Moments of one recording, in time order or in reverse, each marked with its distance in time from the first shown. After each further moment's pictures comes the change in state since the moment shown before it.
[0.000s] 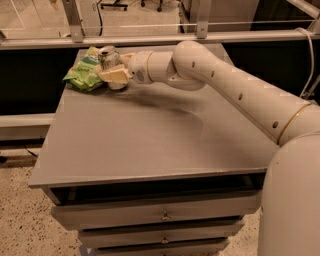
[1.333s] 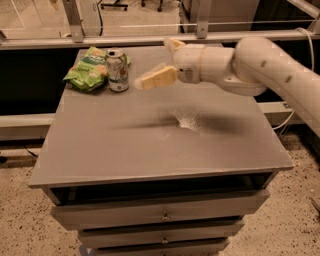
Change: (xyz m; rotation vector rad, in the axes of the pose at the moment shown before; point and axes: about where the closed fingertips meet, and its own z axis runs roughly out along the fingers) arm -0.030 0.015 -0.144 0.013 -0.079 -0.027
